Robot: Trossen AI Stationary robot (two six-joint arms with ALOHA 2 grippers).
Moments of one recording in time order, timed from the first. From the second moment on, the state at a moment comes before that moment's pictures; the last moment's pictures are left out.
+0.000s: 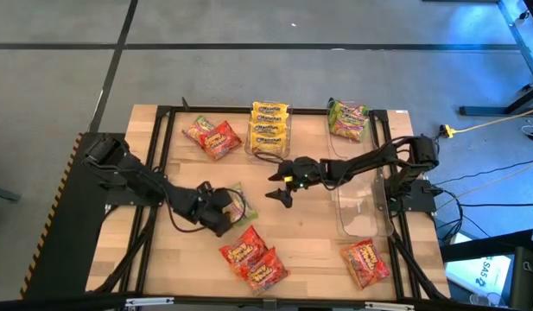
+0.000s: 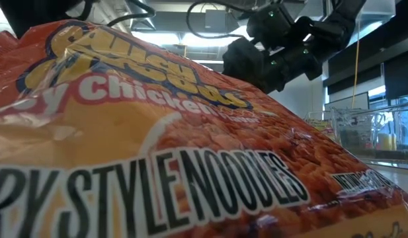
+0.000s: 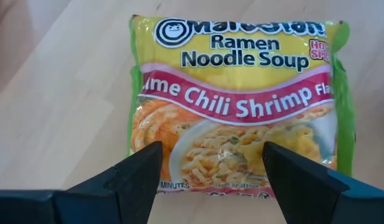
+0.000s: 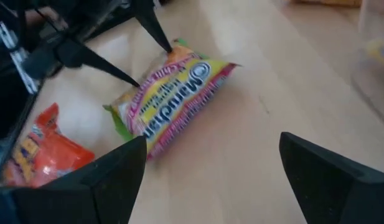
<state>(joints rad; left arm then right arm) -0.45 1.55 0.80 -0.53 -0.48 -0.94 -0.03 1.75 0.78 0.48 -0.14 0.40</state>
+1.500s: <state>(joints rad) -0.51 1.67 0.74 -0.21 -0.64 -0.91 -0.01 2.17 1.13 0.50 -0.34 0.66</state>
